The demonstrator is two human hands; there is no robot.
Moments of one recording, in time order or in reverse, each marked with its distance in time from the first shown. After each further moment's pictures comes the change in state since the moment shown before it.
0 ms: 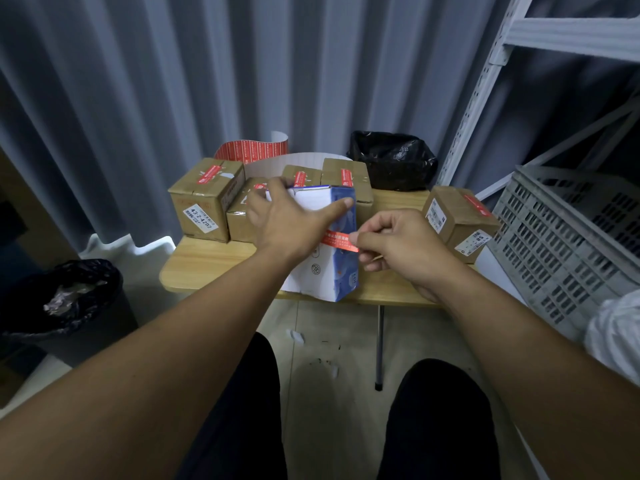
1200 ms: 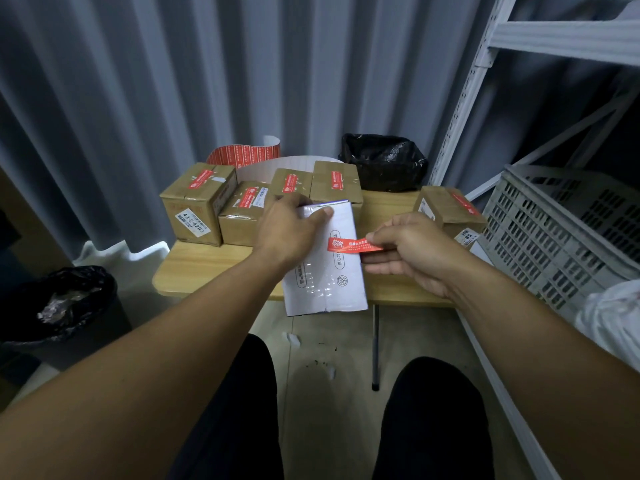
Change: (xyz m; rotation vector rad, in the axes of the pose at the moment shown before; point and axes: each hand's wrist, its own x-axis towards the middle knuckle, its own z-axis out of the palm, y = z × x) left_hand -0.003 0.001 -0.002 0.023 -0.213 0.078; right_hand -0.002 0.004 -0.026 0.209 -0.047 0.212
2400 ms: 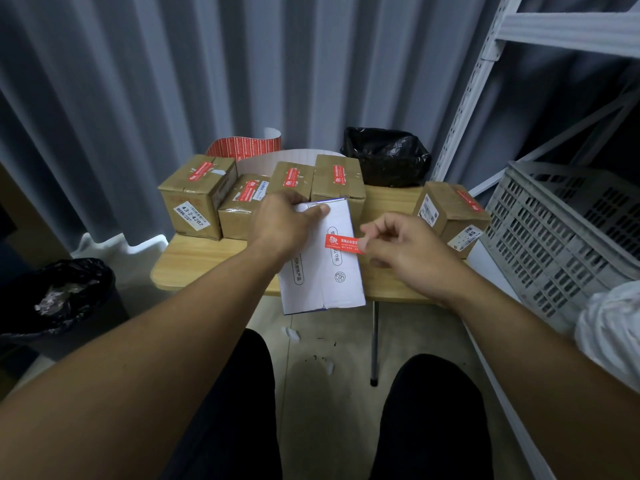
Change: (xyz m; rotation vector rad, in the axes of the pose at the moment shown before) left_hand 0.005 -0.004 -0.003 -0.048 0.016 -0.075; right_hand -0.008 0.013 0.006 -0.341 0.027 -0.290
